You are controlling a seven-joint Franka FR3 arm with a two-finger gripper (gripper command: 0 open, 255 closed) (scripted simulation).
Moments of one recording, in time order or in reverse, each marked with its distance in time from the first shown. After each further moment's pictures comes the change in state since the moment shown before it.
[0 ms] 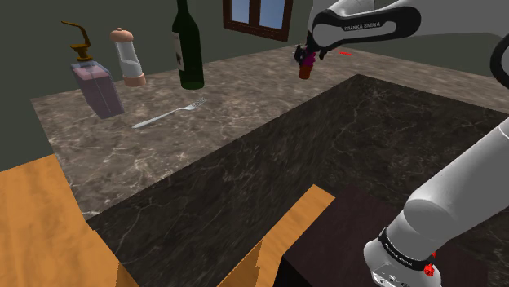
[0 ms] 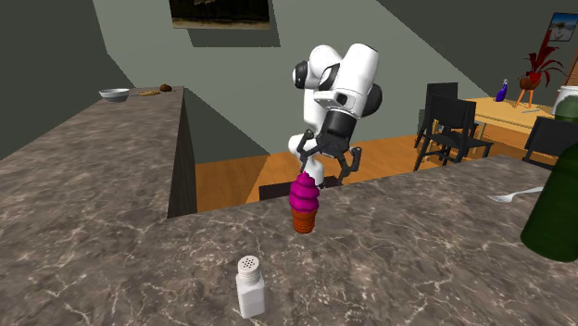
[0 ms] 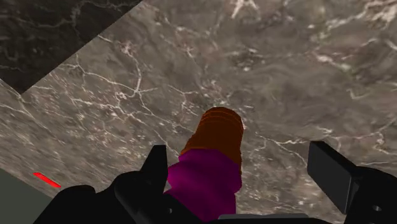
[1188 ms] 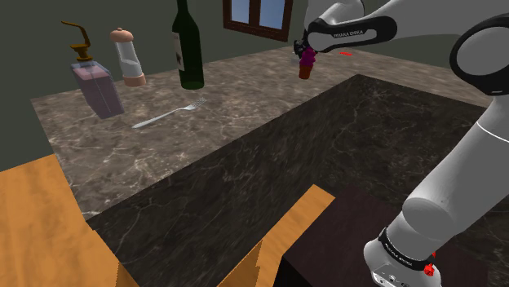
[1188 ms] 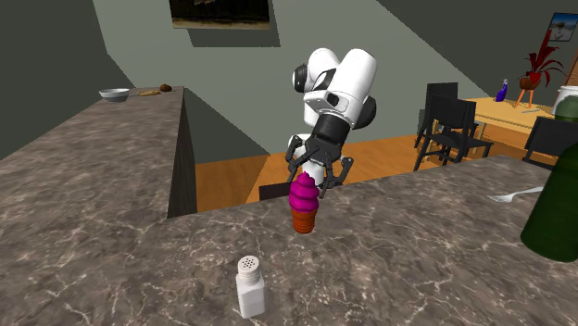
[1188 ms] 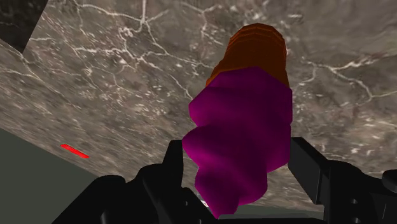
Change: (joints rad) arm -0.034 0.147 -0.023 0.135 -0.119 0.129 0.135
